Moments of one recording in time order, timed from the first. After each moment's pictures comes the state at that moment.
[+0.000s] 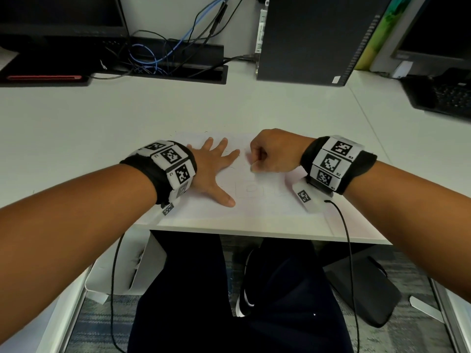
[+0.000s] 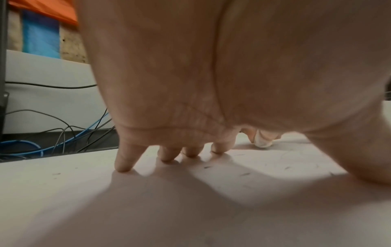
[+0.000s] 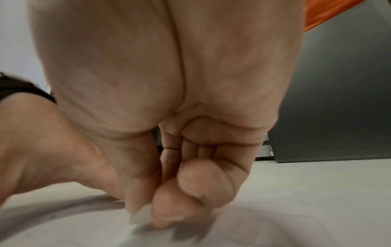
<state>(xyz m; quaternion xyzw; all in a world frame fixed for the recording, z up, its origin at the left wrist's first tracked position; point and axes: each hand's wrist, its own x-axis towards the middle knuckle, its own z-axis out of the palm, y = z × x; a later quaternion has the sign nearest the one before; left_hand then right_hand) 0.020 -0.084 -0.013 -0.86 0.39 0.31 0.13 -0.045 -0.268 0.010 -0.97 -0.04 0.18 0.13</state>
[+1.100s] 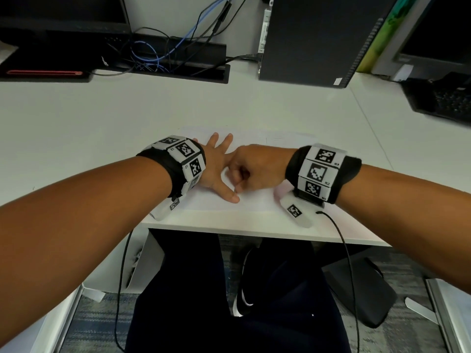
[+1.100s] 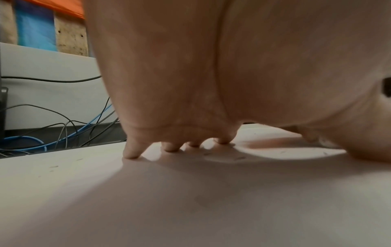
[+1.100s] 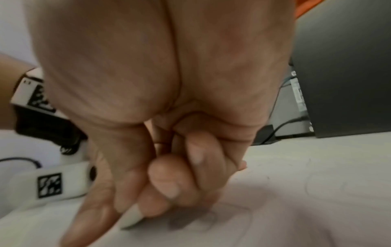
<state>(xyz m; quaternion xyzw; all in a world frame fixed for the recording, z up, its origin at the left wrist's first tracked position) 0.028 -0.094 -0.021 -0.86 0.41 0.29 0.12 -0.044 -0.233 0.003 -0.94 -0.14 0.26 0.16</state>
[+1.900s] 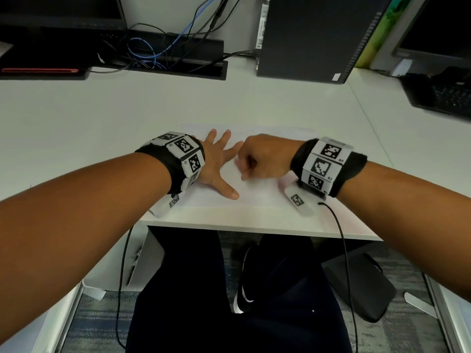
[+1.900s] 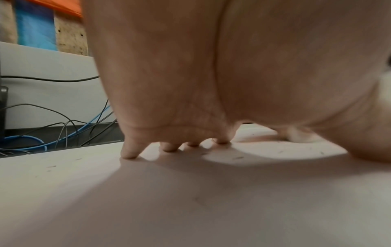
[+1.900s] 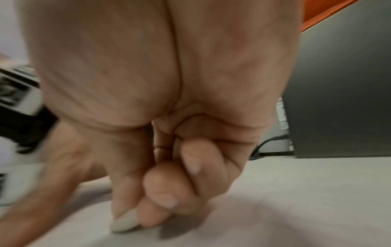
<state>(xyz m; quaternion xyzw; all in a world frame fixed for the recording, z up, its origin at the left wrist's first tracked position) 0.032 -0.096 -0.026 -0.86 0.40 0.29 0.14 -0.048 -0.244 0.009 -0.97 -0.09 0.21 0.13</state>
